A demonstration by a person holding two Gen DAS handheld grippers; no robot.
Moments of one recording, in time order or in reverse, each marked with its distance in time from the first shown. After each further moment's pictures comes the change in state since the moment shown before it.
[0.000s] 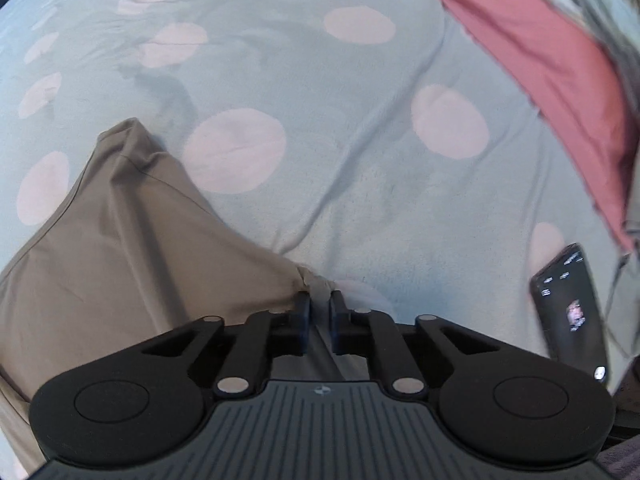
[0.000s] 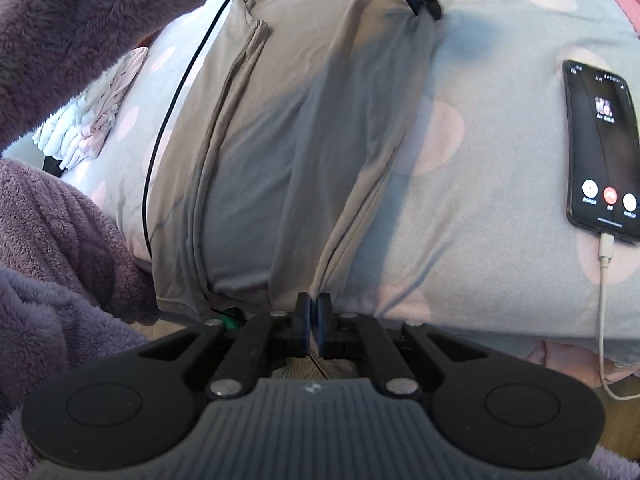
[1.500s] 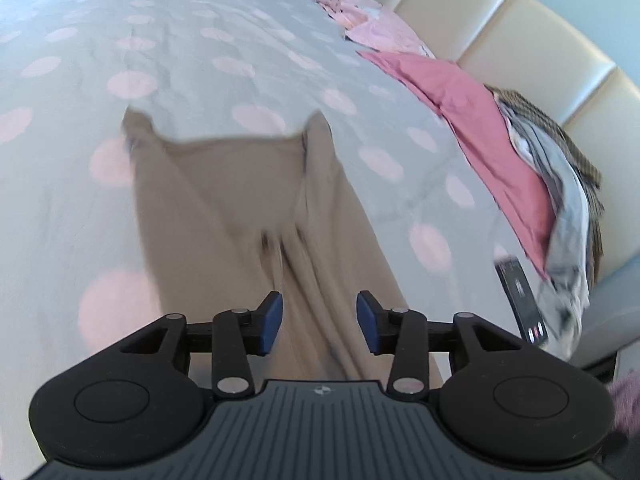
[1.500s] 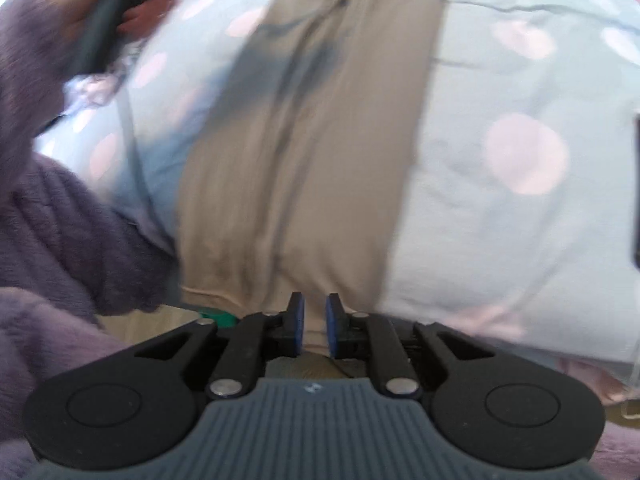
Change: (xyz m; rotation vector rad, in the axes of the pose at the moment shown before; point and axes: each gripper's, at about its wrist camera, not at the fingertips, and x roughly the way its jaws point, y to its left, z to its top) left arm -0.134 0.164 -0.221 -0.249 -0.369 -0.203; right arm 0.042 0.079 -0.002 -0.126 0.063 -0.109
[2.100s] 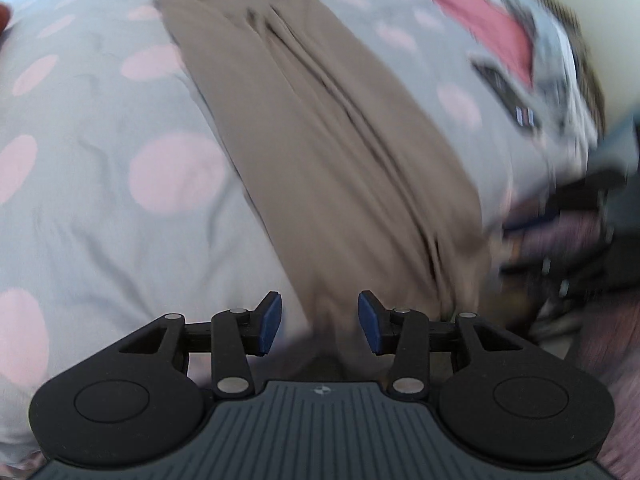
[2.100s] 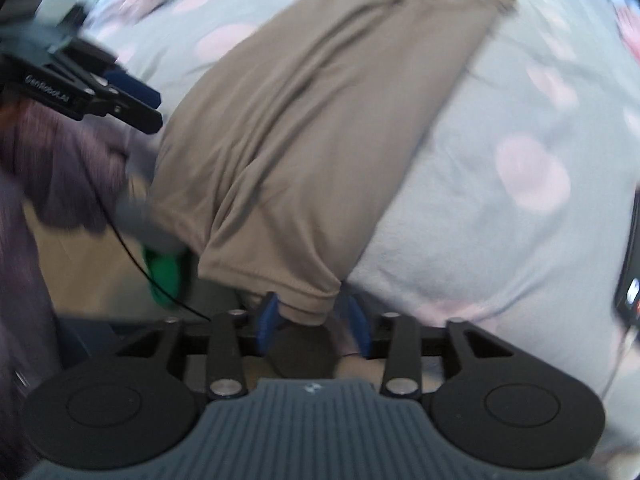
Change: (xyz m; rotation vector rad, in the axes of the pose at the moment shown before) left arm -0.055 -0.053 -0.185 0.156 0.248 0.137; right arm 0.023 0.015 -0.042 -0.382 -0.042 -0.109
